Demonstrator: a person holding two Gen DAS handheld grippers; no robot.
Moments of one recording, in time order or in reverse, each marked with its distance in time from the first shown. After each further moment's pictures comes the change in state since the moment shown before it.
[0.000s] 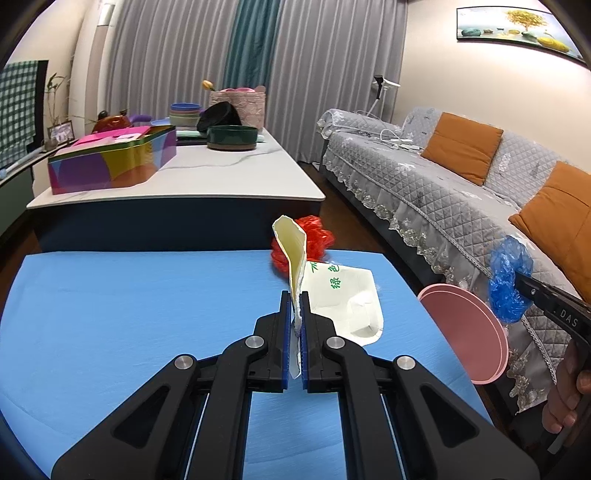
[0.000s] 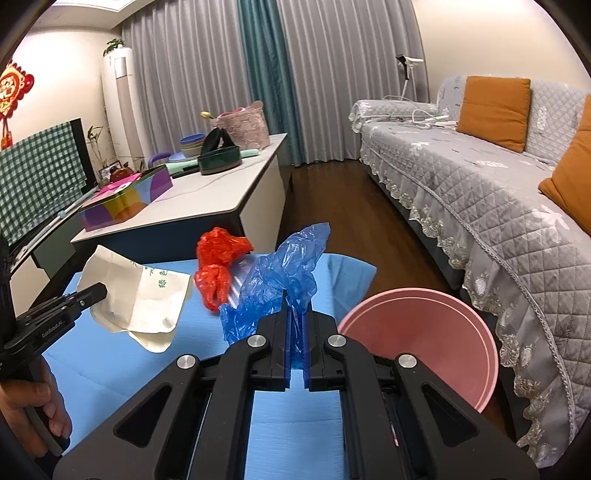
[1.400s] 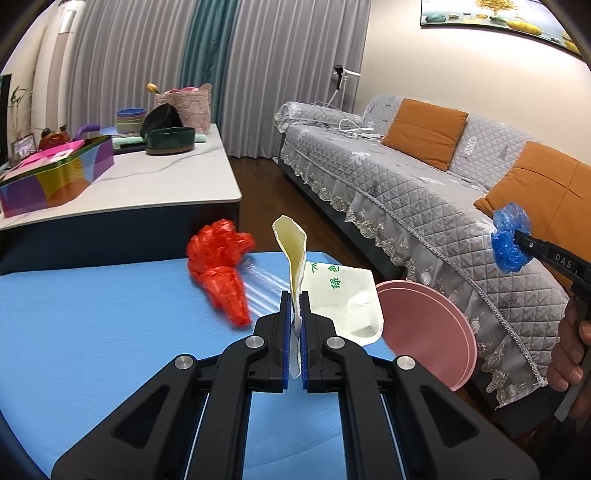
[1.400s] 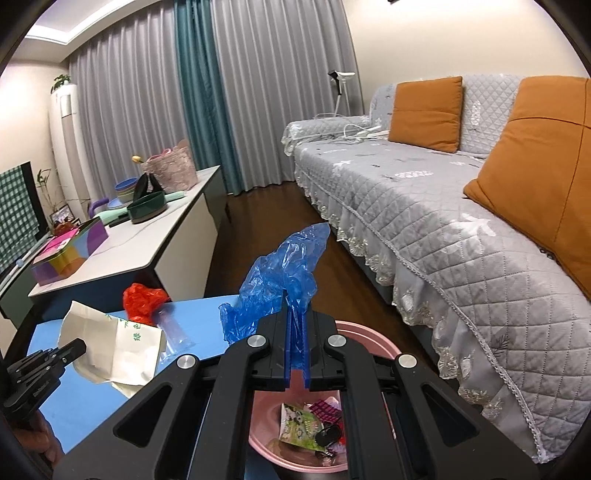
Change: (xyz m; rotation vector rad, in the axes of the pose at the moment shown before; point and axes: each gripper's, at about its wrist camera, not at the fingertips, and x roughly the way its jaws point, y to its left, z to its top) left arm 0.023 -0.079 0.008 0.068 0.023 -0.120; right arm -0.029 -0.099 0.033 0.123 -0.093 -0.193
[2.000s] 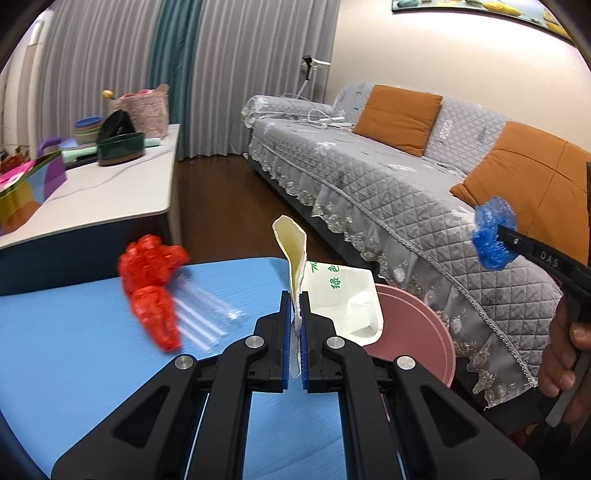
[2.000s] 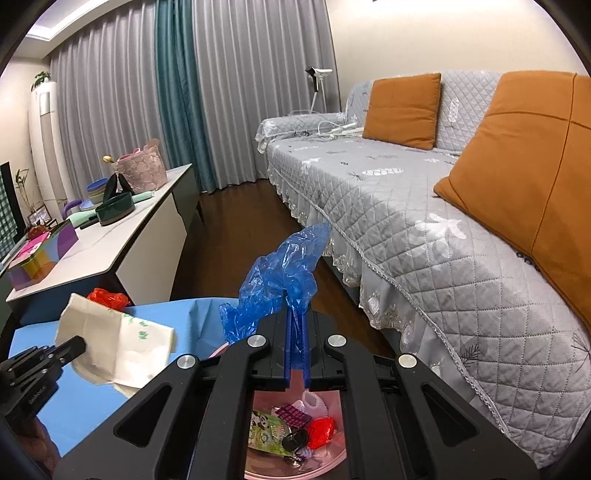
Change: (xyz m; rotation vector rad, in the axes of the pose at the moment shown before) left arm 0.040 -0.066 0.016 0.070 0.030 -0.077; right arm 0.014 -0.037 0.009 0.009 0.016 -0.088
